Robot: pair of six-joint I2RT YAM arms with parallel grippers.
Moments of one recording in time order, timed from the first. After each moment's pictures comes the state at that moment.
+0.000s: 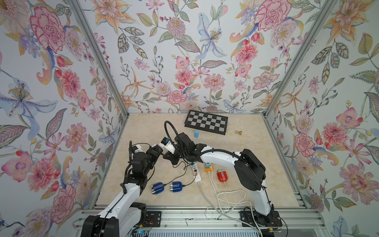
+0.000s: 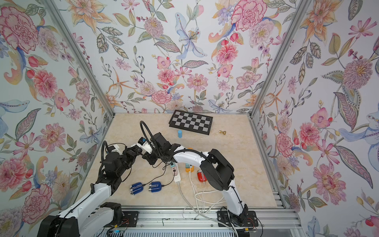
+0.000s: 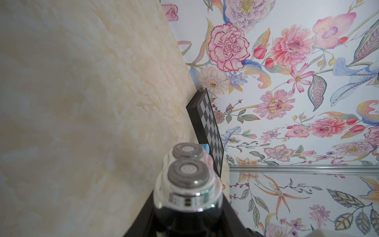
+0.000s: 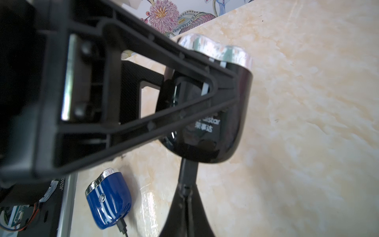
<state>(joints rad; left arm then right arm) -0.13 0.97 0.32 0.34 0.11 -1.18 0.97 2.10 1.58 -0.11 -0.41 0.00</state>
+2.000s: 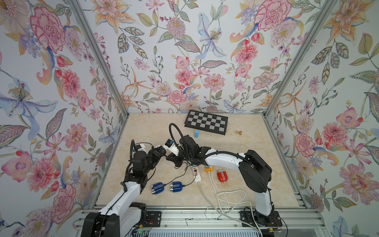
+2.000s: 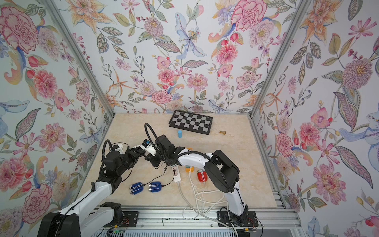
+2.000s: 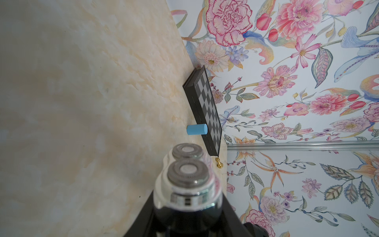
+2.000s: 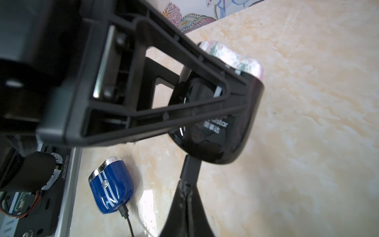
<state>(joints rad) -0.12 1.00 0.33 0.34 0.24 -1.16 0.95 2.02 1.42 0.00 -0.43 -0.02</state>
